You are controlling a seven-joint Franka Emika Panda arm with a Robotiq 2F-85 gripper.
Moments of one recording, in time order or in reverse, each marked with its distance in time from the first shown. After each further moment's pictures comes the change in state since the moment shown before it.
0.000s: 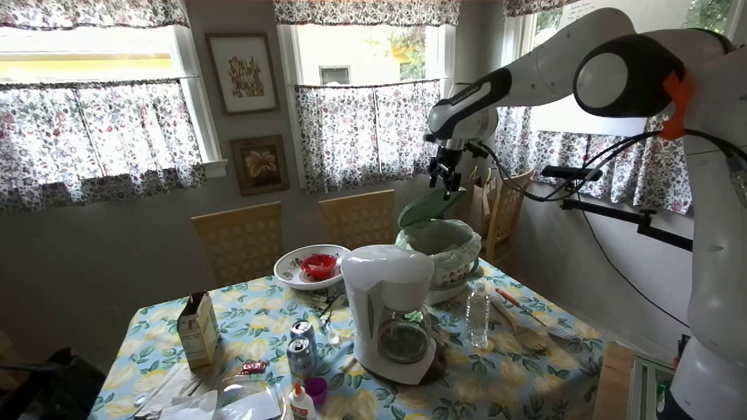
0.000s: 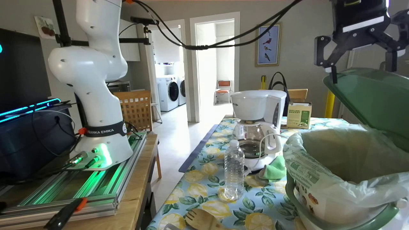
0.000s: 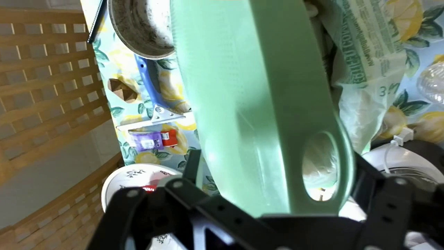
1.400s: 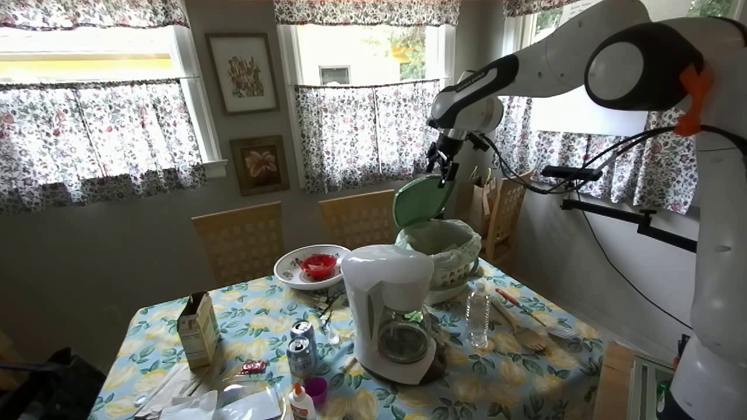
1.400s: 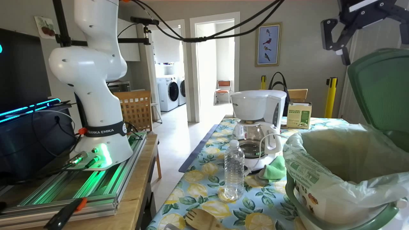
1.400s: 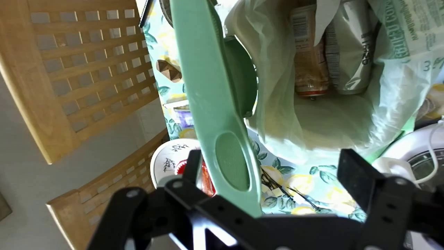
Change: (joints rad) arm 0.029 -0.055 -0.034 -0.033 0.107 0.113 -0.040
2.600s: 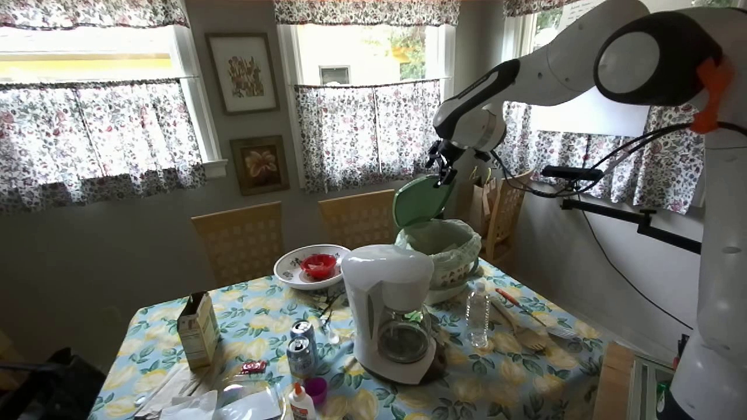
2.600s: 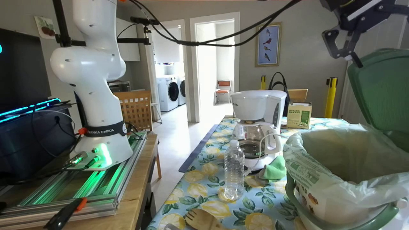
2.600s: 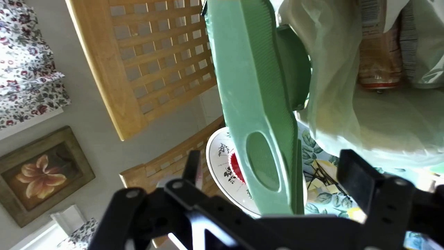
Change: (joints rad) arm 0.064 -0.045 -0.037 -0.174 0.233 0.354 -0.175
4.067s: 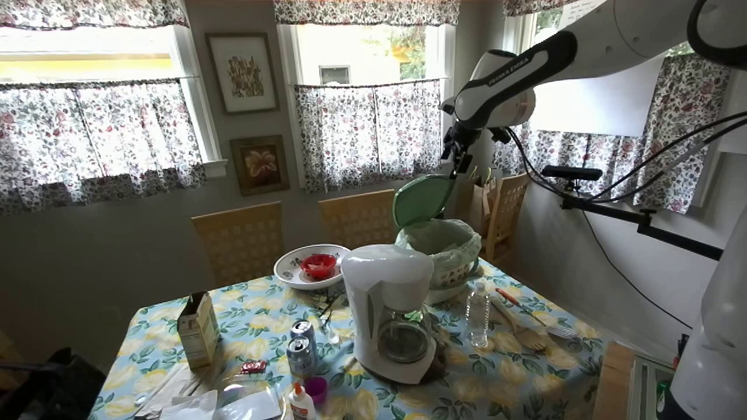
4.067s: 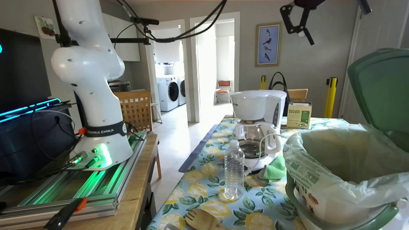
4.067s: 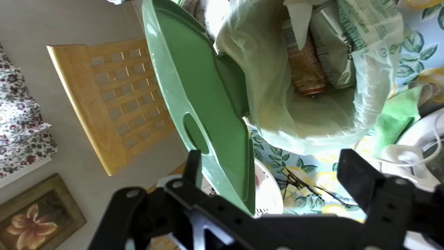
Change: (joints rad) arm 0.051 -0.280 -0.028 -0.195 -0.471 -0.132 0.505
